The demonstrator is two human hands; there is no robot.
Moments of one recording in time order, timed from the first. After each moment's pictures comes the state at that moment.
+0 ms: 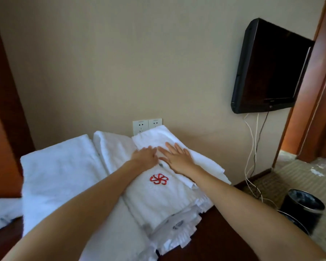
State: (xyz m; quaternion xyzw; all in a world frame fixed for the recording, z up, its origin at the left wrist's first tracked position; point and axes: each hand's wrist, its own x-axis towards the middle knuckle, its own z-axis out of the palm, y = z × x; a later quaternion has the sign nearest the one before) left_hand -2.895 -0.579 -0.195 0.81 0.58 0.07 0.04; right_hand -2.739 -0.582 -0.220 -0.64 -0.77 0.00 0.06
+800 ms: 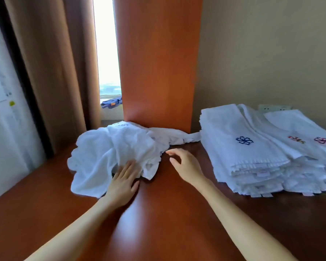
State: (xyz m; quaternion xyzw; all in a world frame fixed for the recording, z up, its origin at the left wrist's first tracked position) left_hand -3.296 -1.033 -0.336 0.59 0.79 0.15 -0.06; right_hand -3.089 -0.908 -0.267 -0.29 -0.87 0.20 0.33
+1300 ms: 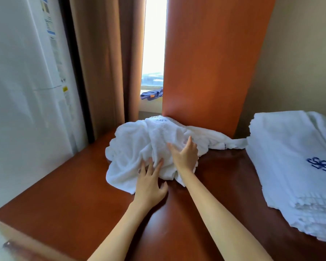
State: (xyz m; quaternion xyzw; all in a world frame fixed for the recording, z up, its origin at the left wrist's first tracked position) left_hand -3.305 -1.037 -0.343 0.47 0.83 0.28 -0.05; right_hand -3.256 -0.908 -0.286 -0.44 -0.75 0.30 0.40
